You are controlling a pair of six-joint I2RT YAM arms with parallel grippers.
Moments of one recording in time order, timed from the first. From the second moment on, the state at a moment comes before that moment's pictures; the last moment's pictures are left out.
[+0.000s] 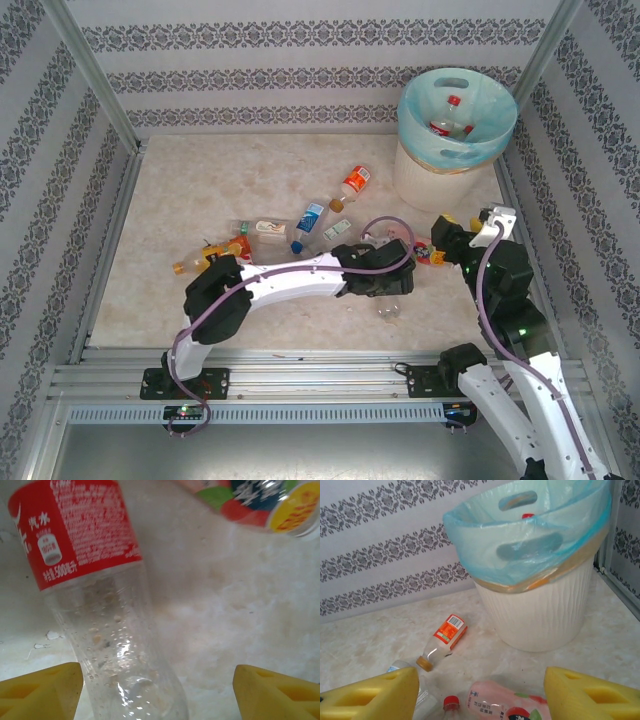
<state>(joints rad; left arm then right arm) -1.12 2.08 1.67 -0.63 -0.11 -1.12 0.26 0.50 0.76 -0.49 0.20 0.35</state>
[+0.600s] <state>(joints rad) -1.13 2.18 1.70 -0.71 -0.12 -1.04 0.24 0.50 0.71 -0.46 0.13 0.40</state>
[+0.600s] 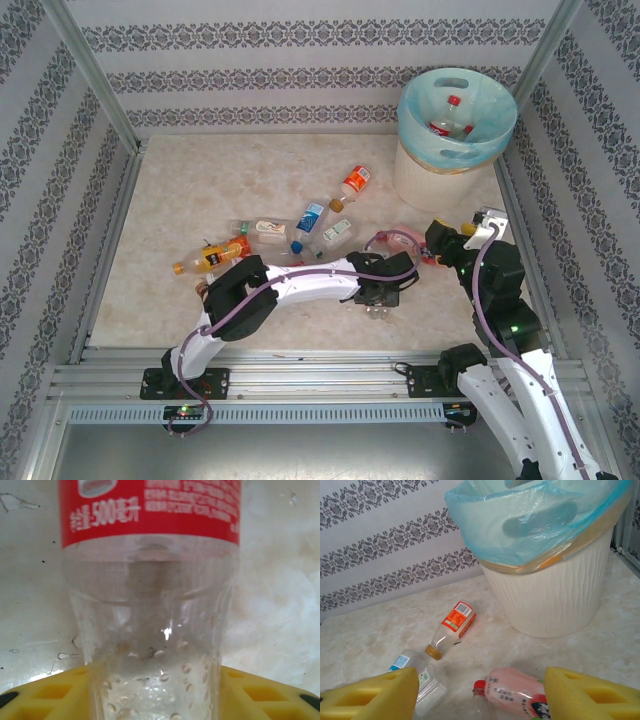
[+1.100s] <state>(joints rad) -1.13 1.47 1.28 -0.57 -0.23 -0.71 0.24 0.69 0.89 -0.42 -0.22 0.39</state>
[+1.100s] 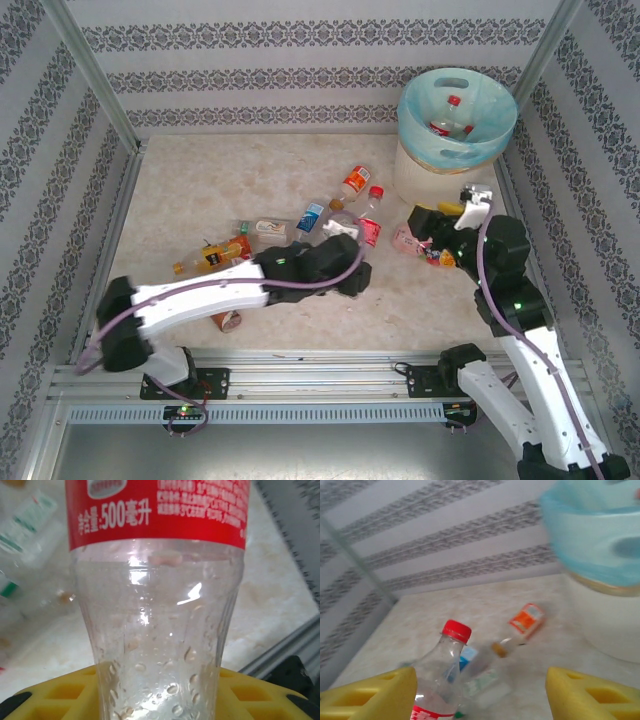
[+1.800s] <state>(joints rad) -1.13 1.10 0.94 -0.37 -0.34 -0.27 0.43 0.98 1.11 -0.33 -0.57 0.40</state>
